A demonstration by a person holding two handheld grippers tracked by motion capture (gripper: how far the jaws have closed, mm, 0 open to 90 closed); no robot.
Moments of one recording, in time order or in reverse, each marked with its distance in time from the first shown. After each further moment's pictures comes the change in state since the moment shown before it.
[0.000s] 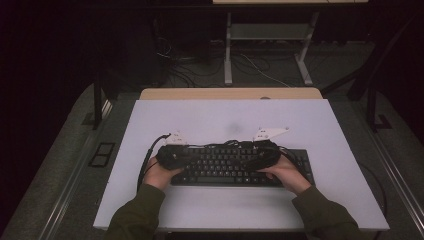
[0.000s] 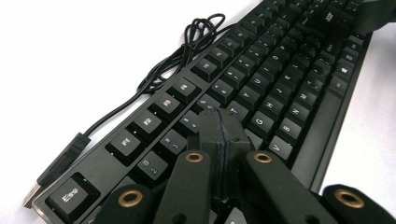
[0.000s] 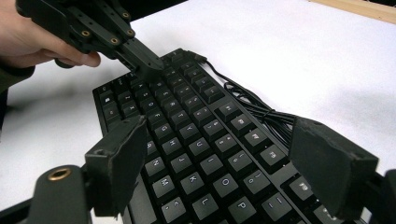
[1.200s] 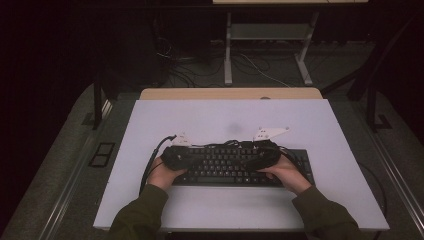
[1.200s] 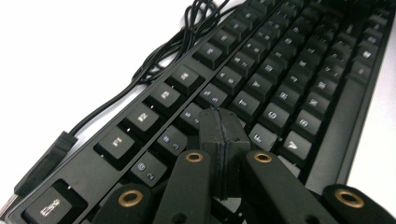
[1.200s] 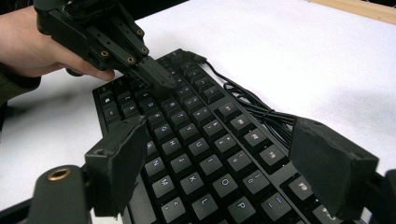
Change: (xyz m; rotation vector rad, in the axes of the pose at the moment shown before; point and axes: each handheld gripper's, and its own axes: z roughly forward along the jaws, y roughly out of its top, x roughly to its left) left arm -0.001 -0.001 0.015 0.034 0.001 0.010; right arm -0.001 0.000 -0.001 -0.003 -0.001 -0.002
